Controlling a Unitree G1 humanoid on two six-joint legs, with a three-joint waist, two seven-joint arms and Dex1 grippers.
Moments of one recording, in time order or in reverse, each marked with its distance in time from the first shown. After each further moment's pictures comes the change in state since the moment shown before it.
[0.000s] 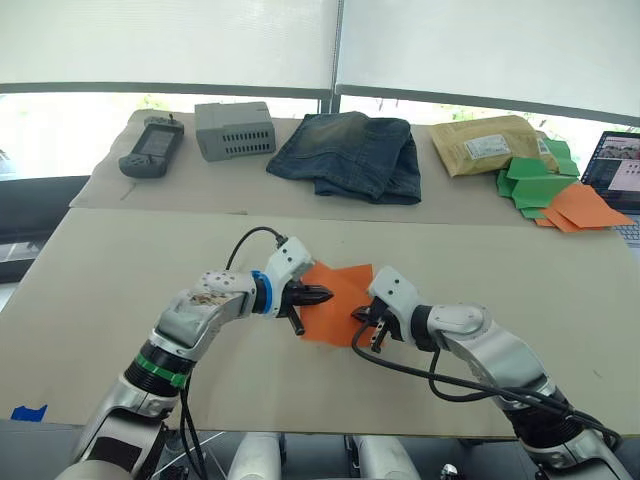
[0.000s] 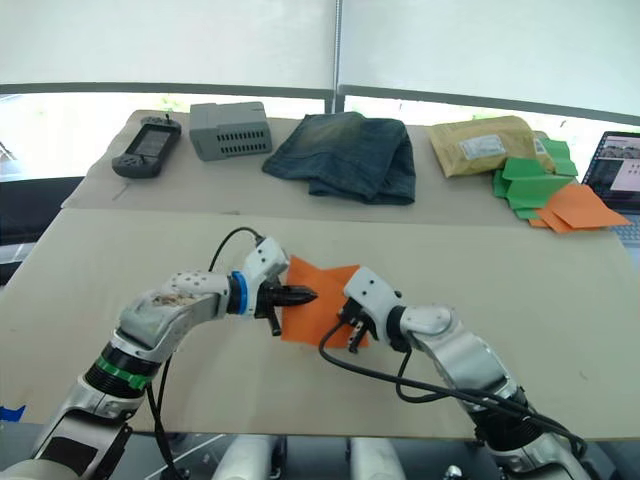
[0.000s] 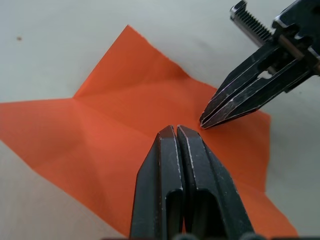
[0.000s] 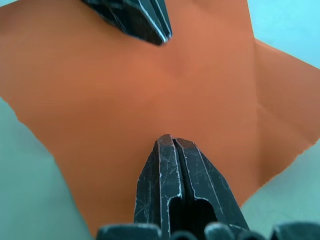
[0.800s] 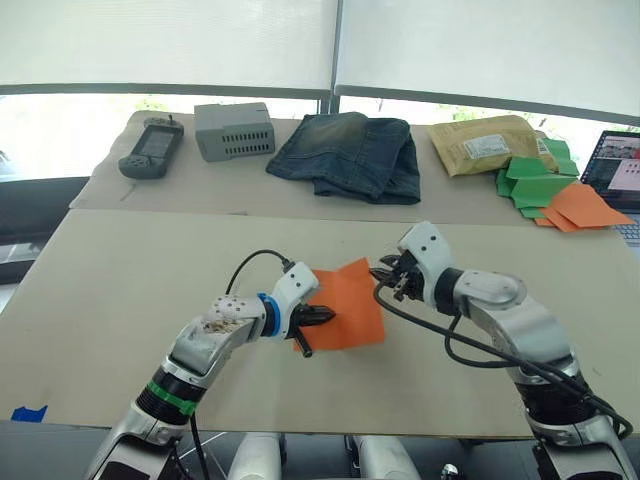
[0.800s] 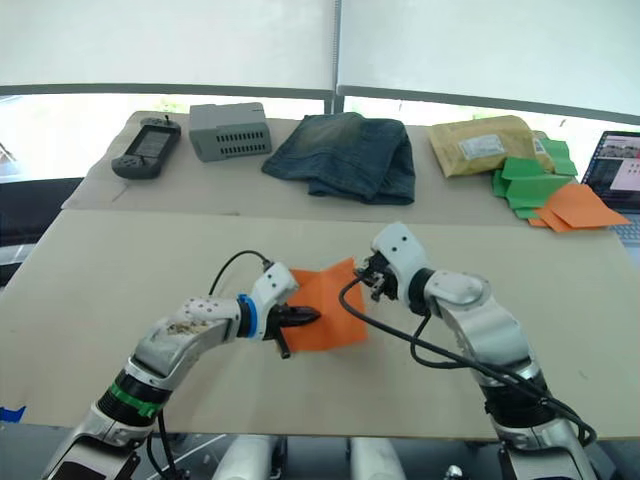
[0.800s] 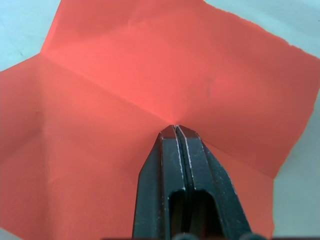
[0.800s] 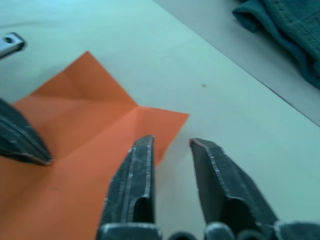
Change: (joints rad) left arm 0.134 -0.067 0.003 -0.072 0.057 0.007 0.053; right arm -0.089 0.014 -0.191 0.040 0.010 -0.028 -0.066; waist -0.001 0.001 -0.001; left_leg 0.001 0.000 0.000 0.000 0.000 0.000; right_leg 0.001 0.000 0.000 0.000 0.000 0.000
